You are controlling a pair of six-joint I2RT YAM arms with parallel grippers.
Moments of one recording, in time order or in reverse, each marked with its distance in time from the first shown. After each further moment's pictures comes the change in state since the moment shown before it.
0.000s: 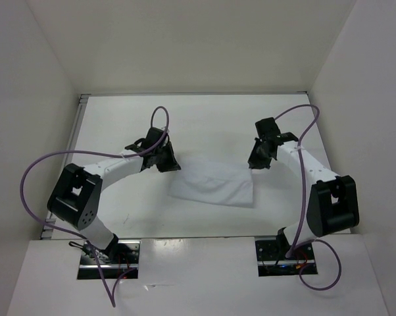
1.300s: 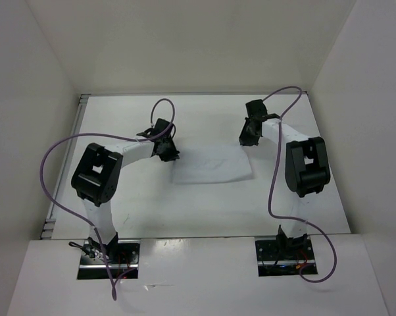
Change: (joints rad) left arm 0.045 0.278 0.222 -0.018 -0.157 -0.060; right arm -0.031 0.446 0.333 0.208 0.012 -0.056
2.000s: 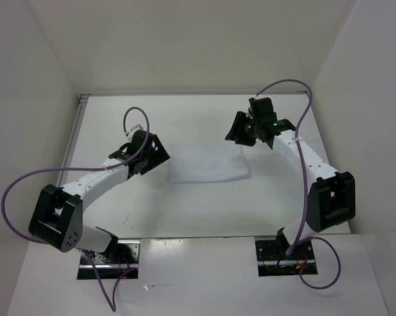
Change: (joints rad) left arm 0.003 -0.474 -0.288 -0.001 -0.161 -0.097; right arm 0.070 -0.393 -0.098 -0.007 -0.202 -0.026
